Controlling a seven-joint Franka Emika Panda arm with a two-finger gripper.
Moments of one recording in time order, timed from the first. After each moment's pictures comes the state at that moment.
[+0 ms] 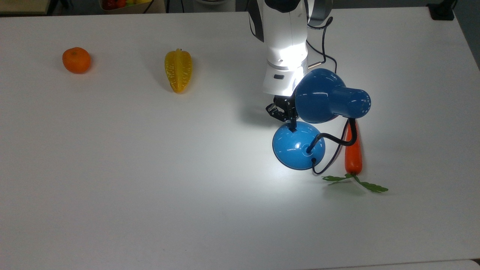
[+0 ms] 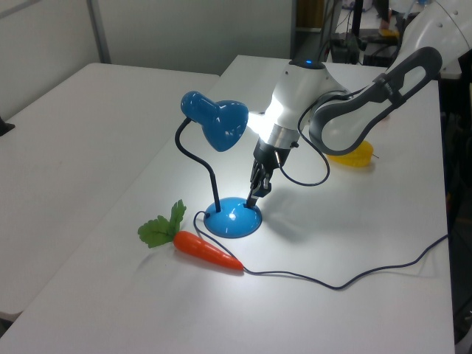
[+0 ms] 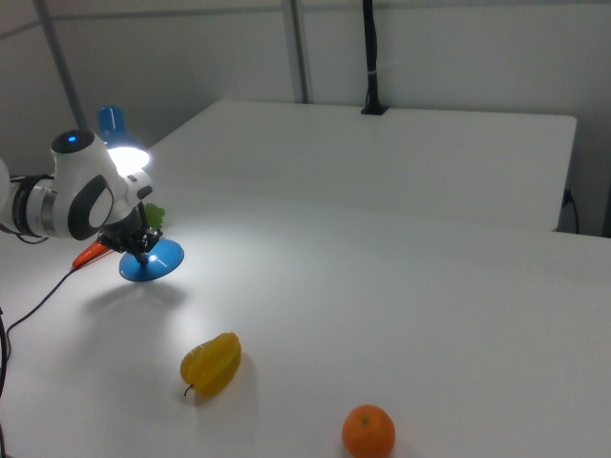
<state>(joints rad) 0.33 0.42 0.07 -1.85 0.09 2.63 -0.17</state>
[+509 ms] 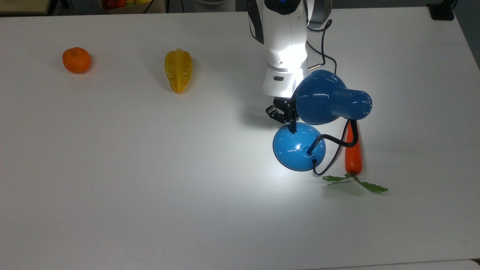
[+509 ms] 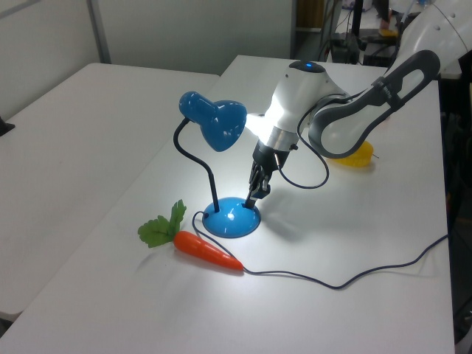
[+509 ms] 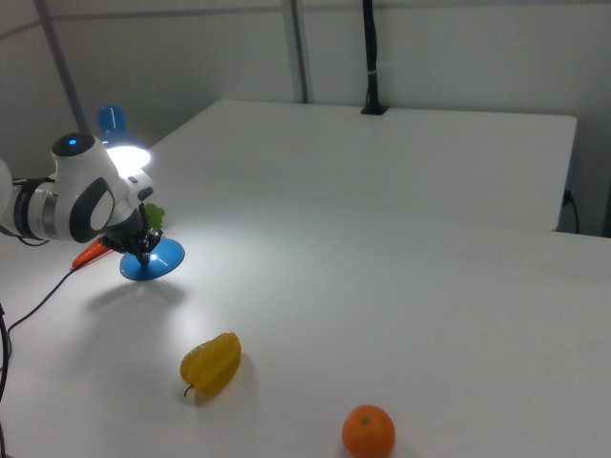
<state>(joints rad) 0.33 0.43 0.07 -1.85 0.08 2.65 -0.17</state>
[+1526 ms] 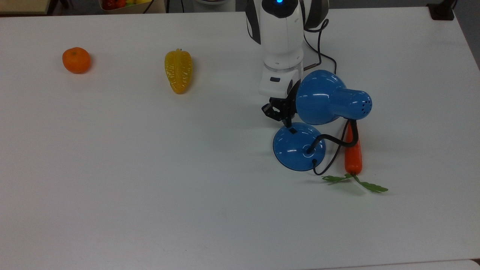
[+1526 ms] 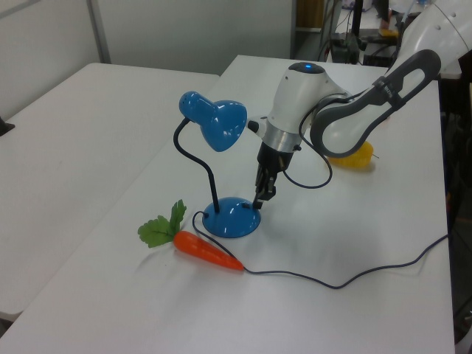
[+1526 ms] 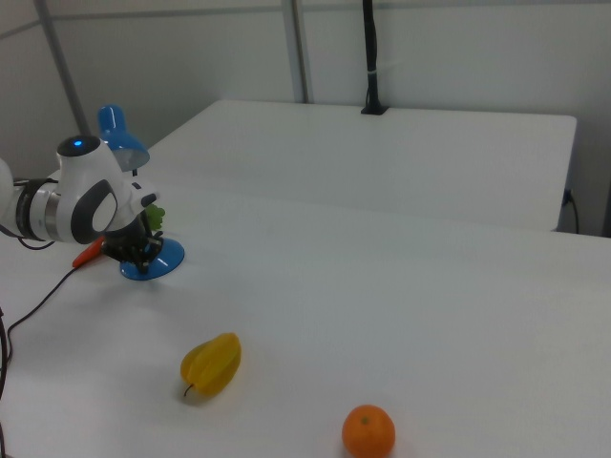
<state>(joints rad) 0.32 0.42 0.07 -1.87 0.08 2.58 -0.17</state>
